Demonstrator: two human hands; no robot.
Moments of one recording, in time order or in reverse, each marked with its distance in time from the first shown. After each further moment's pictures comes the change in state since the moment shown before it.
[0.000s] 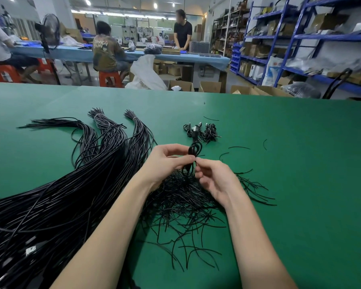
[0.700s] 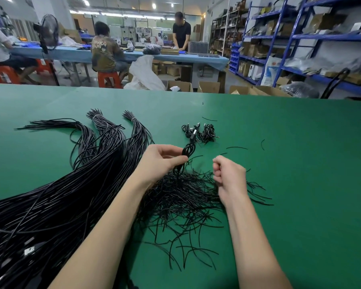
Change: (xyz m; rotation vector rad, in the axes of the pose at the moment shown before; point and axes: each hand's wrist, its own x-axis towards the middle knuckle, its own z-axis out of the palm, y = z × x) left_hand 0.004 -0.006 -0.009 0.113 0.061 0.031; right_hand -0.002 -0.003 -0.014 -0.086 0.349 -0.224
